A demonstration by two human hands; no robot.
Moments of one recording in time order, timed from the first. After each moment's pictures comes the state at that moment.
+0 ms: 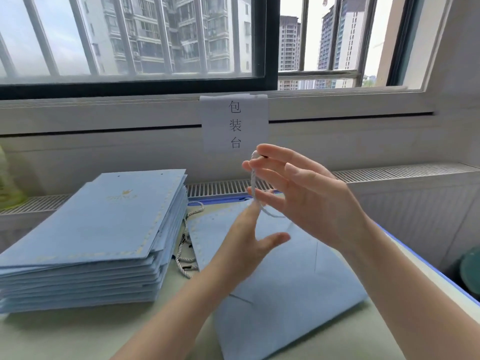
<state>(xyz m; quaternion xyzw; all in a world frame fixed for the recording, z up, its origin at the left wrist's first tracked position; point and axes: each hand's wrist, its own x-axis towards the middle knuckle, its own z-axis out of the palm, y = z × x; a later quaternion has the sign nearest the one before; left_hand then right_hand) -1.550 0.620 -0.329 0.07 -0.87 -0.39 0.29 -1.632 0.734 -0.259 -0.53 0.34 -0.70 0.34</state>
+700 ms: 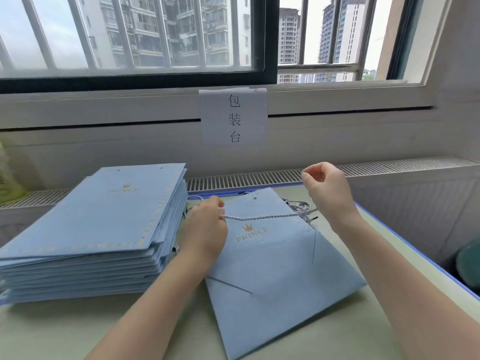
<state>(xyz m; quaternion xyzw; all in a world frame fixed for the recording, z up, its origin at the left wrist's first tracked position) -1.538 0.576 -0.332 0.31 -0.88 -0.19 0.29 -1.692 0.724 -0.296 -0.28 0.74 -0.60 -0.07</state>
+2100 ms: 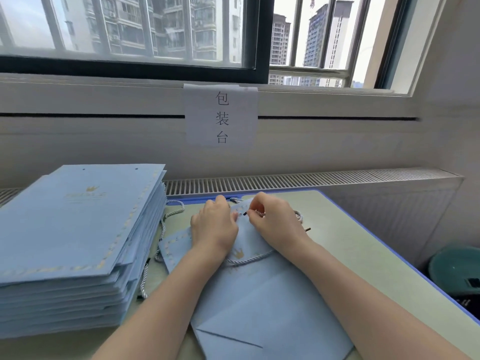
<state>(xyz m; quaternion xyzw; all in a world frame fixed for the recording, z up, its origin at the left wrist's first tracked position) -1.607 0.571 -0.339 0.33 -0.90 -0.16 0.23 -1.687 0.668 -0.336 -0.42 0.83 -0.35 -0.09</state>
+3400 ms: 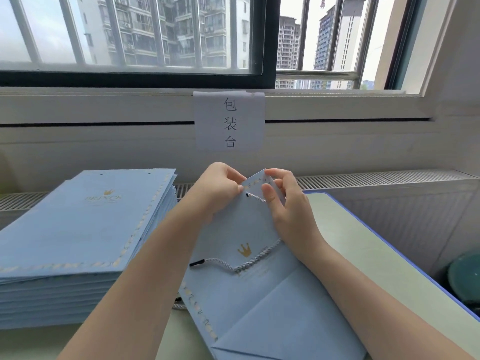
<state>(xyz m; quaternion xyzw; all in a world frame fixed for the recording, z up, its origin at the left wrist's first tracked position) -1.571 0.576 -0.248 0.22 -0.83 -0.47 0.19 -1.672 0.681 -0.317 -0.43 0.69 -0.58 -0.10</state>
